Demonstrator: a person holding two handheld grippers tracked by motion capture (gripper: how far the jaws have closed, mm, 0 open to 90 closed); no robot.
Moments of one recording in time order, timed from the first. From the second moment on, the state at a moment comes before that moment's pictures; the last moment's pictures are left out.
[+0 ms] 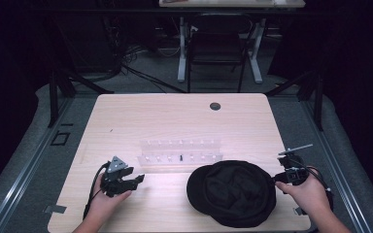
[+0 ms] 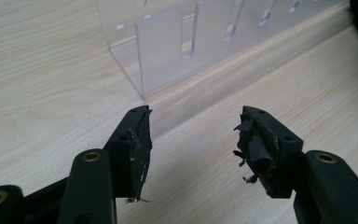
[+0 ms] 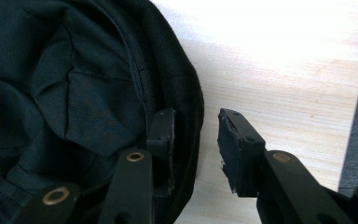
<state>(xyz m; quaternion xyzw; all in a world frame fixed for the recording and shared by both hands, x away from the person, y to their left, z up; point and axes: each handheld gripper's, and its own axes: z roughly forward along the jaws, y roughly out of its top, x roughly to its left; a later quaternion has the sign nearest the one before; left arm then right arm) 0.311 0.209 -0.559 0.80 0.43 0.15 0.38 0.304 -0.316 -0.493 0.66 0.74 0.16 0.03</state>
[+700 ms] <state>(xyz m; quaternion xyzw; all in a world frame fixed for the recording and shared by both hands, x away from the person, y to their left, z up) 0.311 0.207 -0.560 0.80 0.43 0.15 0.38 0.321 -0.331 -0.520 0.68 0.71 0.14 -0.09</state>
